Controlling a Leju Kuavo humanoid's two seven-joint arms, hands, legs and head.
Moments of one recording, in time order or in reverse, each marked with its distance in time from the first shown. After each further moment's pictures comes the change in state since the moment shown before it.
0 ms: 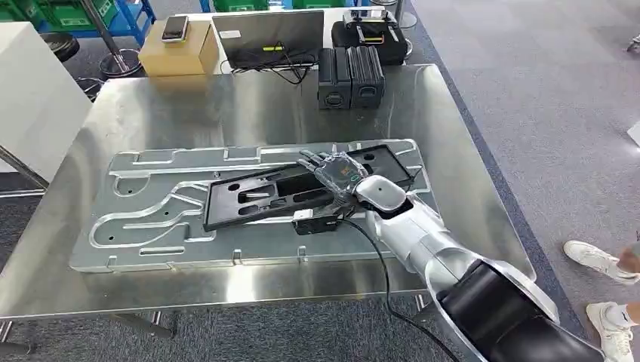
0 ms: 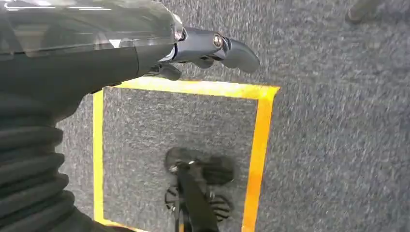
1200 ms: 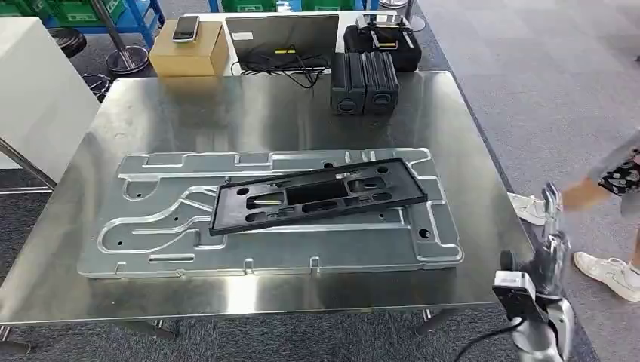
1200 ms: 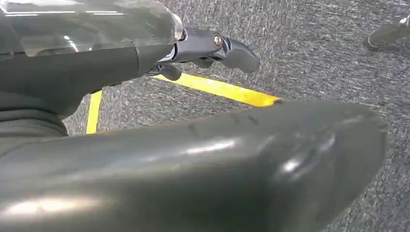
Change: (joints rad) left arm 0.043 -0.021 0.076 0.000 0.085 0.016 -0.029; right arm 1.027 -0.250 -1.003 -1.150 -0.697 -0.107 -0.421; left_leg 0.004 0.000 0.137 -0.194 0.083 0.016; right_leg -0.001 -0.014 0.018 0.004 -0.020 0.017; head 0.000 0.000
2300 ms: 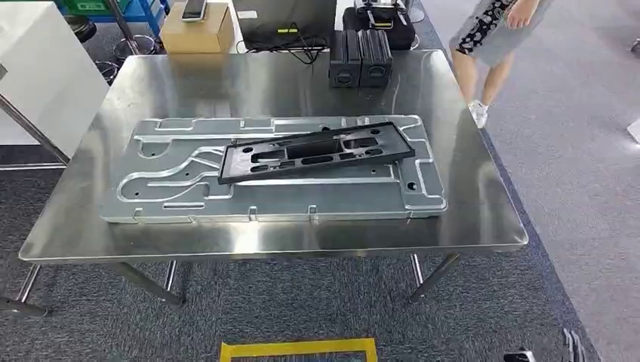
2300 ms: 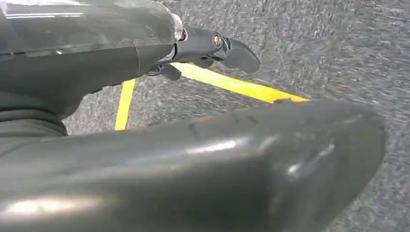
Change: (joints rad) left arm 0.004 -0.021 0.049 -0.002 -0.016 -0.012 -0.014; right arm 0.050 0.129 -0.616 0.713 0.427 -0.061 0.000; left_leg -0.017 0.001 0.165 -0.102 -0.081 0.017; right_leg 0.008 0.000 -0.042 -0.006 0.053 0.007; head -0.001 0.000
